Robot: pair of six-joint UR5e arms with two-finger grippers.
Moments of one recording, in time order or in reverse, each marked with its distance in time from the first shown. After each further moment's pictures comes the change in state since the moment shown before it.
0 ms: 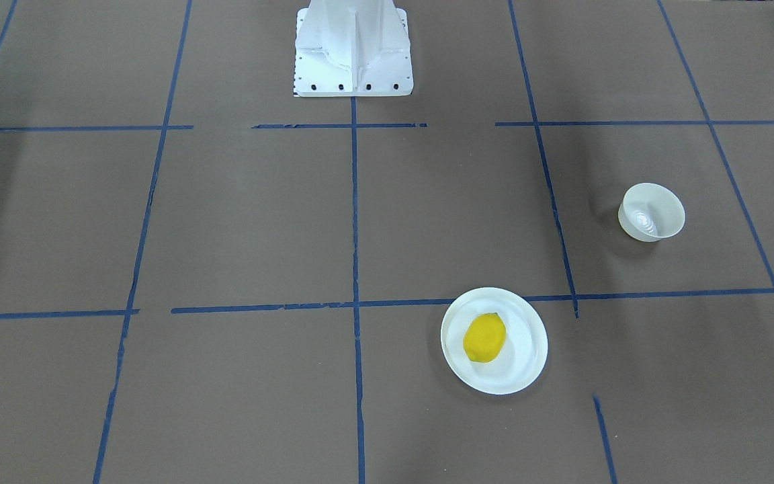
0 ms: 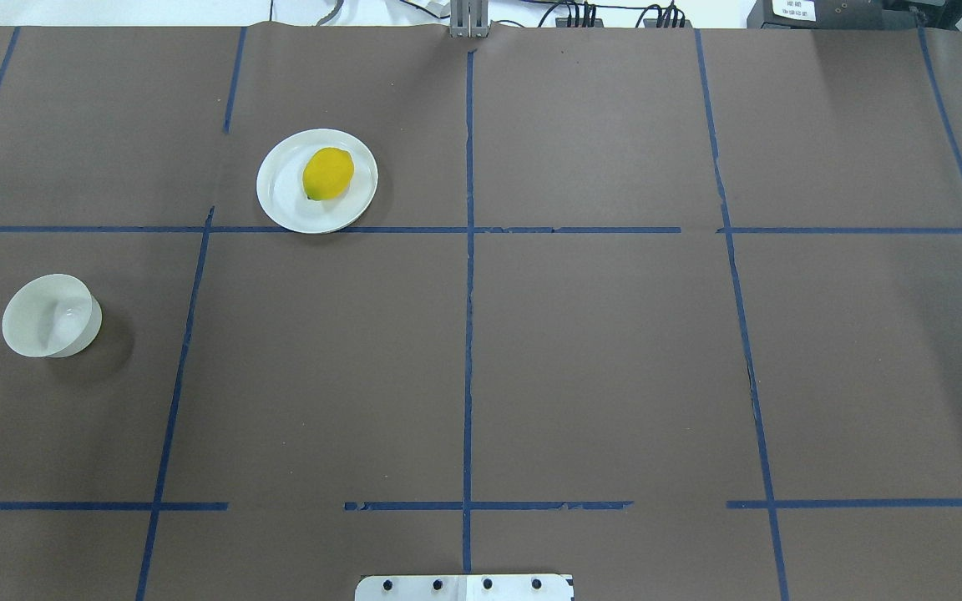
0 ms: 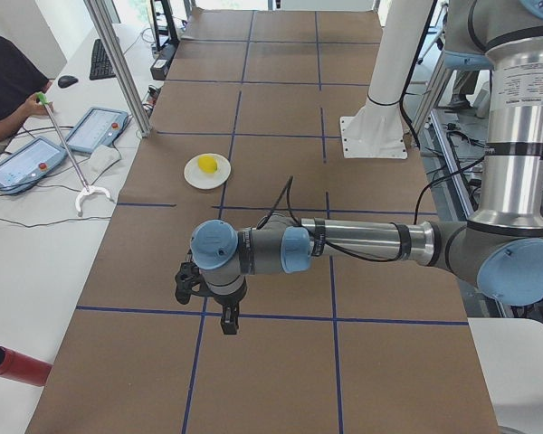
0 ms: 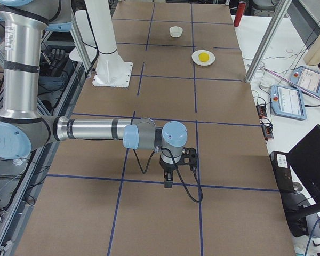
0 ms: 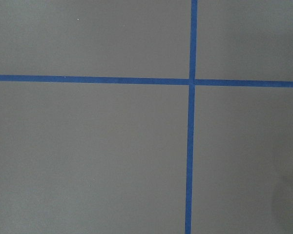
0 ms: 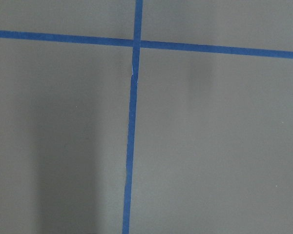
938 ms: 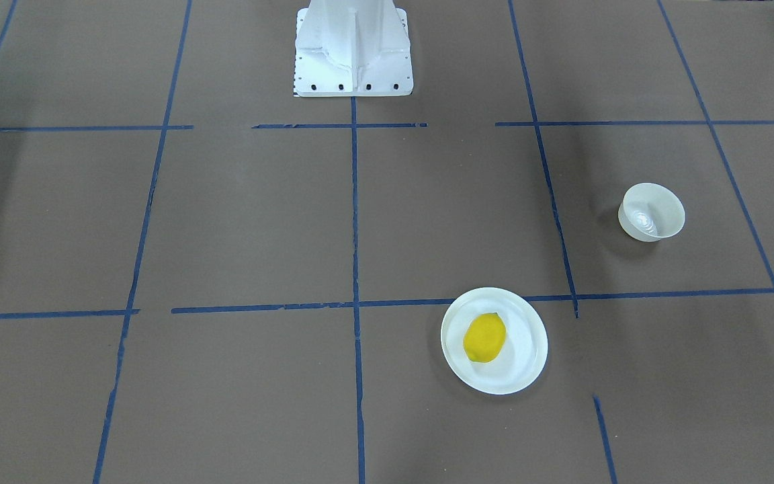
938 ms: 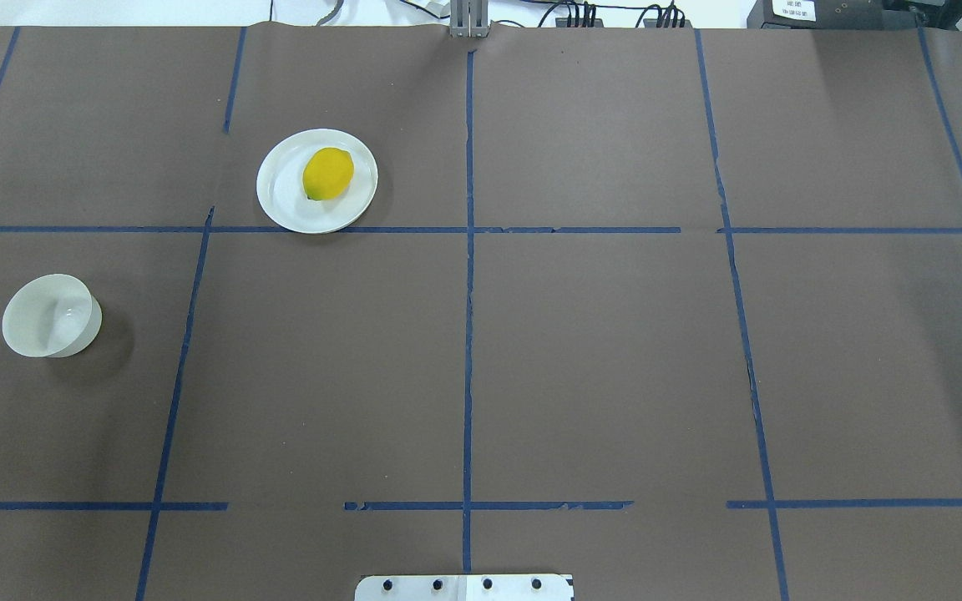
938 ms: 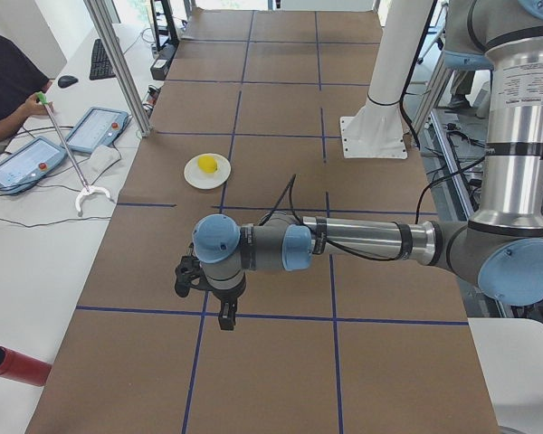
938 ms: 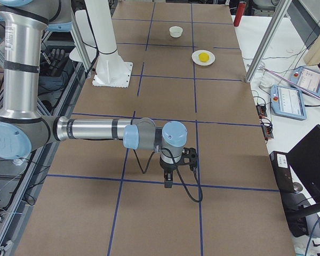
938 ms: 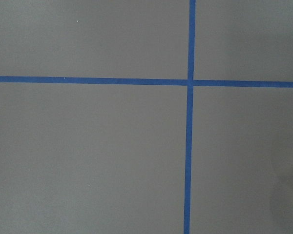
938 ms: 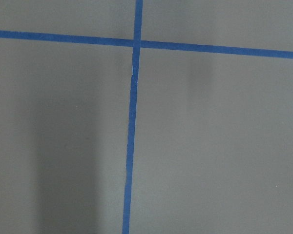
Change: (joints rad) left arm 0.022 0.008 -0.026 -0.082 -0.008 -0.019; right arm 0.000 0.000 0.000 0.000 0.000 0.000
